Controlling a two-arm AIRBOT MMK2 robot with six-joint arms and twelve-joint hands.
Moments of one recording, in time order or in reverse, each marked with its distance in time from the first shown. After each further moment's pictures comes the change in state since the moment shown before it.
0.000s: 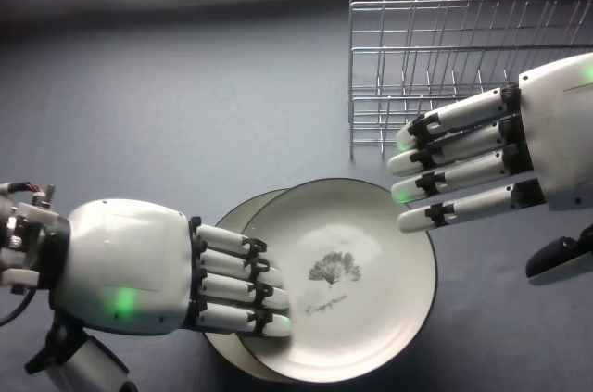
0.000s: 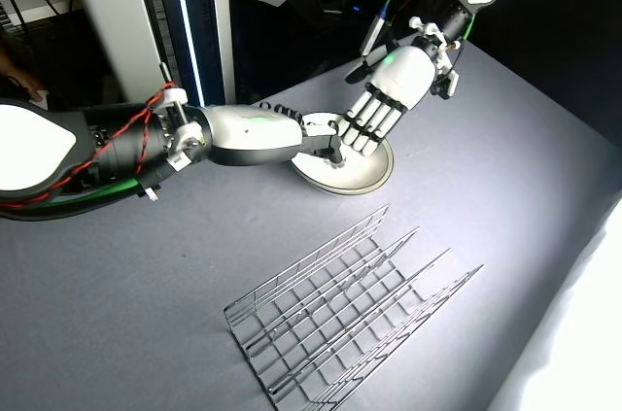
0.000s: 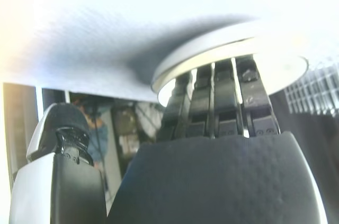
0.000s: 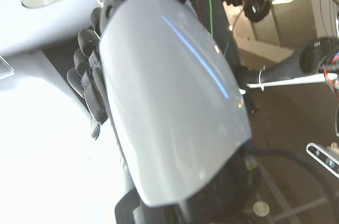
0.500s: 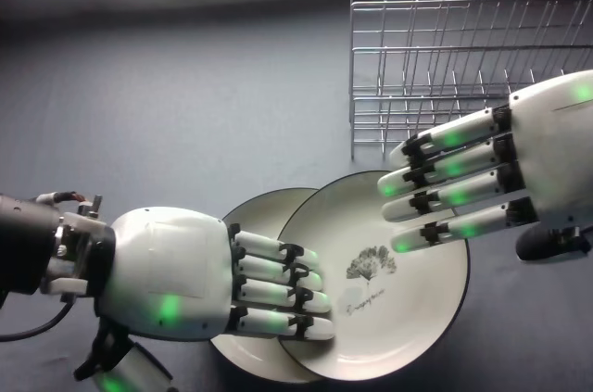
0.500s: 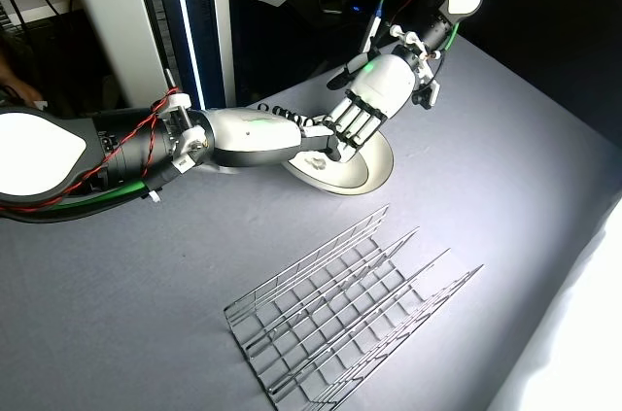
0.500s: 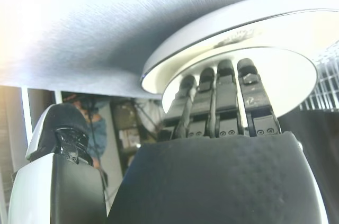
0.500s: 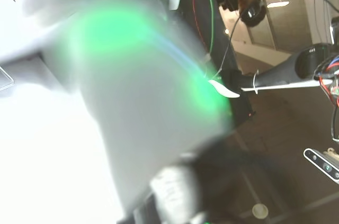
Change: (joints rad) left arm -0.015 -0.054 -0.029 -0.012 0.050 0.002; right arm -0.018 -0.040 0.011 0.000 -0.011 -0.017
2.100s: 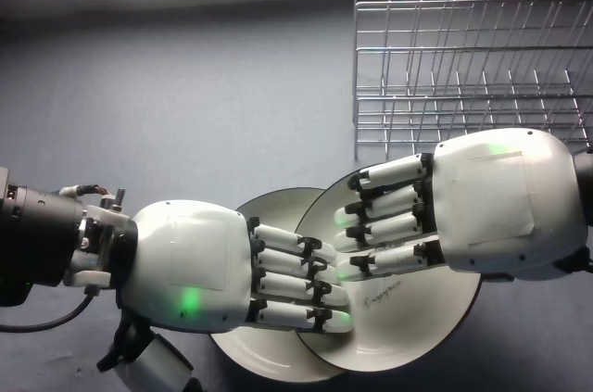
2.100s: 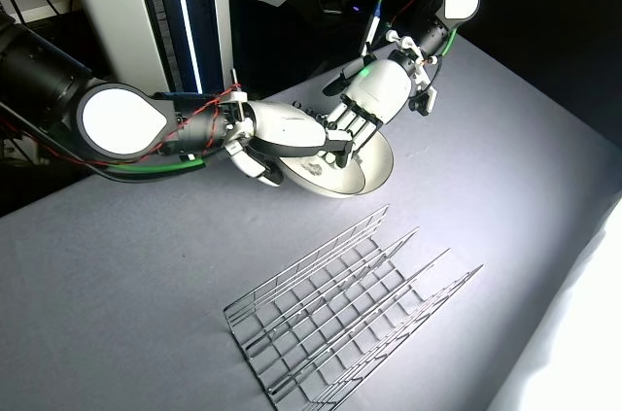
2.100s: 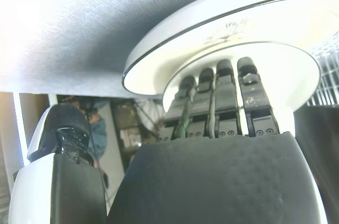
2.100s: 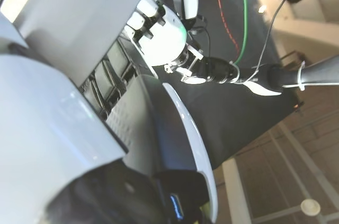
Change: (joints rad) left arm -0.032 -0.042 0.015 0.011 0.014 -0.004; right arm -0.057 -0.066 -0.156 0.184 -0.327 -0.021
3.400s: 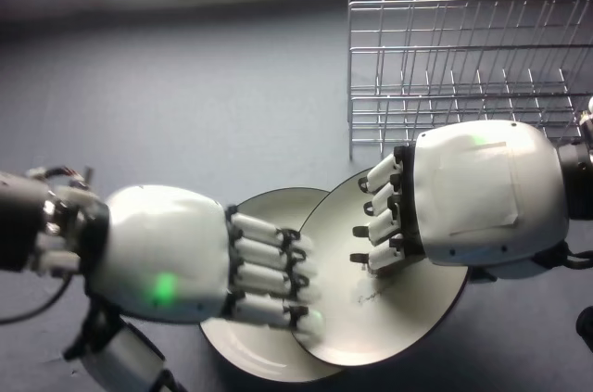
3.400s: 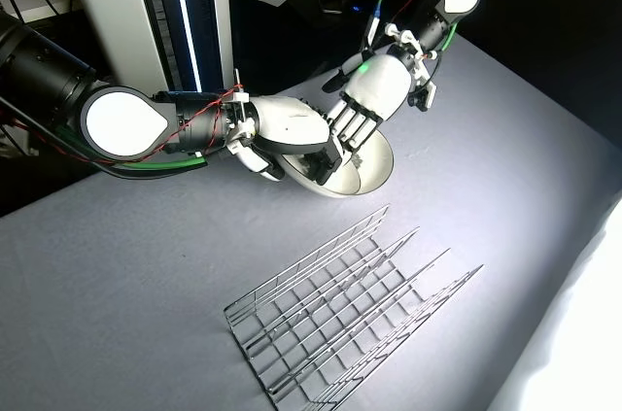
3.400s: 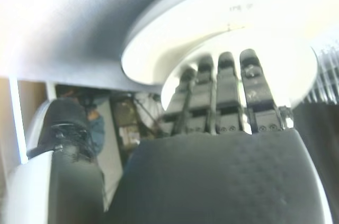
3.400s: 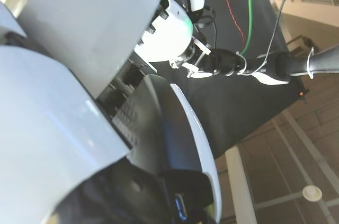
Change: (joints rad) left arm -0.076 0.090 -0.046 -0.042 -0.022 -0.043; right arm 0.009 -0.009 -0.012 0.115 -0.013 -0.056
